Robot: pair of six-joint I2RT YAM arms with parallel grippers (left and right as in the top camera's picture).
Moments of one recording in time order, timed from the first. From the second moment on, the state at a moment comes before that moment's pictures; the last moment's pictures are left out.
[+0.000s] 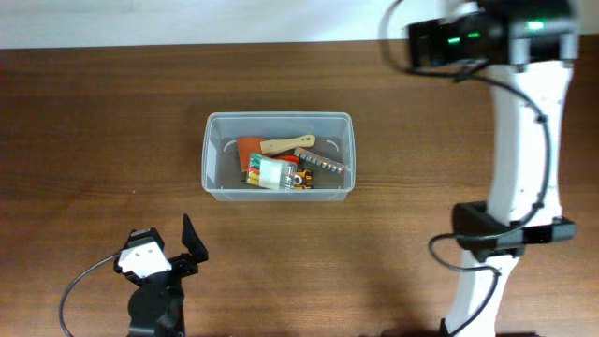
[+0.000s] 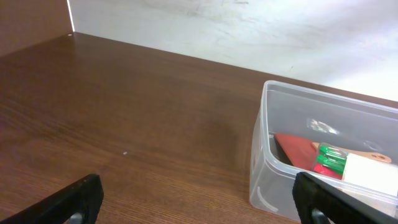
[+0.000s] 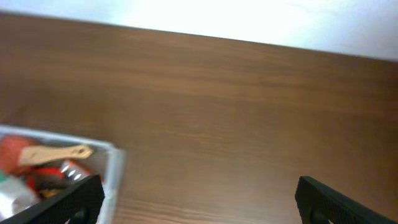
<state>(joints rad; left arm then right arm) -0.13 0.02 0.10 -0.29 -0.33 -0.22 0.06 2.17 2.85 -1.60 0.02 -0.07</state>
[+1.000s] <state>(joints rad) -0.13 0.02 0.10 -0.29 -0.33 -0.22 -0.03 2.17 2.85 -1.64 0.01 -0.05</state>
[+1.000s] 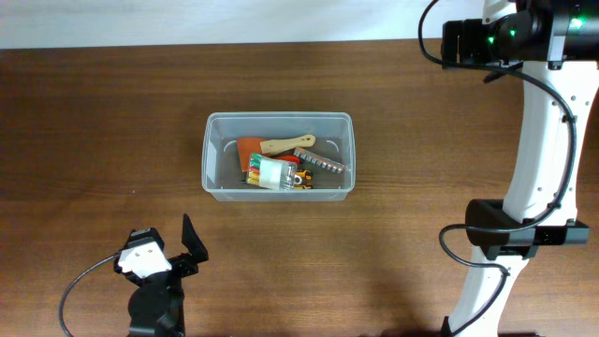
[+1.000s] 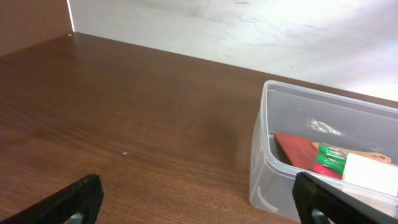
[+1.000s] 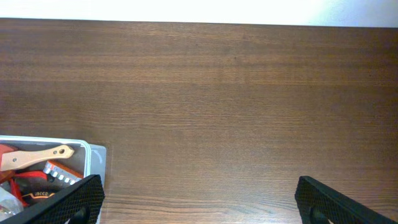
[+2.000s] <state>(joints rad) -0.13 0.02 0.10 -0.29 -0.33 -0.22 -0.03 1.47 2.87 -1.64 0.01 -0.05</state>
